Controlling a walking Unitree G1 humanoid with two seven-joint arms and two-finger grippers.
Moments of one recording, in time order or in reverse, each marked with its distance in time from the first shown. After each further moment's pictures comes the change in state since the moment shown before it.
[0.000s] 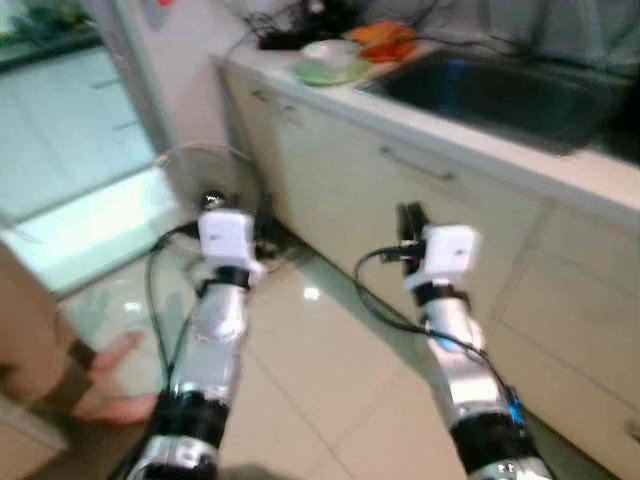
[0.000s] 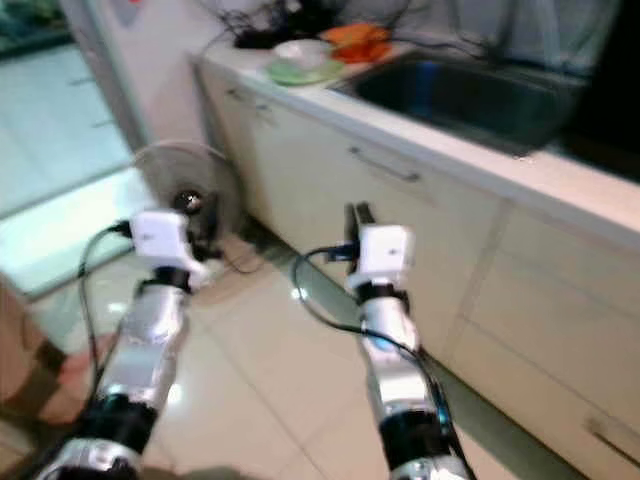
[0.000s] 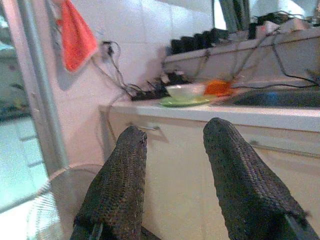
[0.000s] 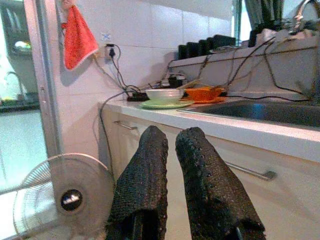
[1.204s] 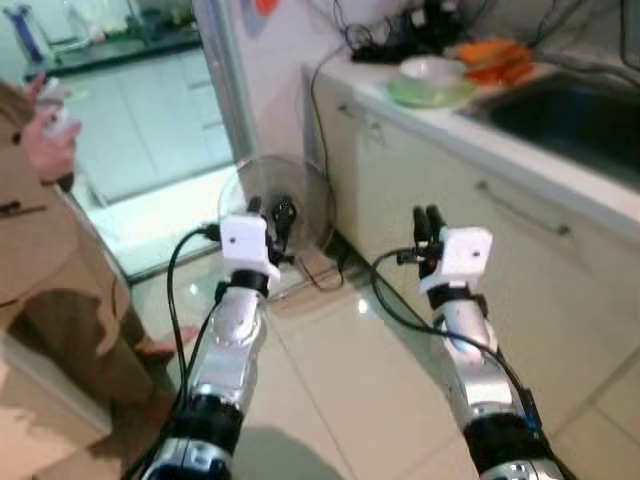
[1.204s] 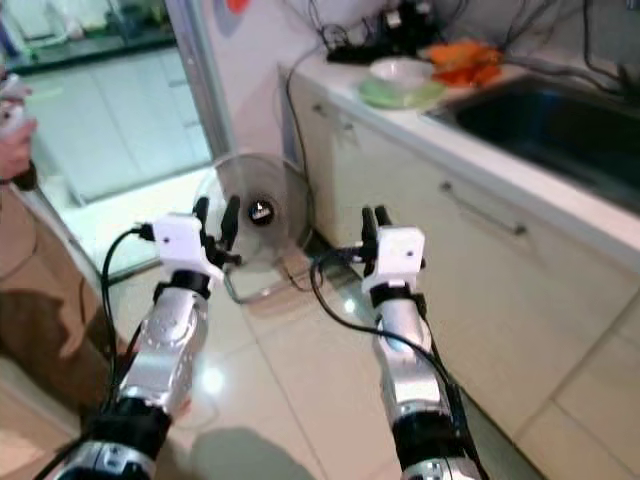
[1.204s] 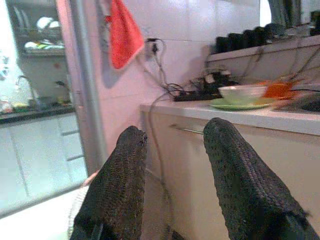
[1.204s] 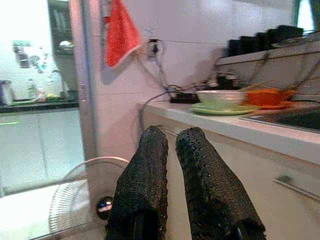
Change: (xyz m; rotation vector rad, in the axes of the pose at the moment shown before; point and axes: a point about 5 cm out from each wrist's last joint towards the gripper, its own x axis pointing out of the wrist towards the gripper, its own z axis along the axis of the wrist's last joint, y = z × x) left arm 0.000 -0.017 0.000 -0.027 0.002 -0.040; right arm -0.002 -0.013 -0.004 -0.007 0.021 -0.019
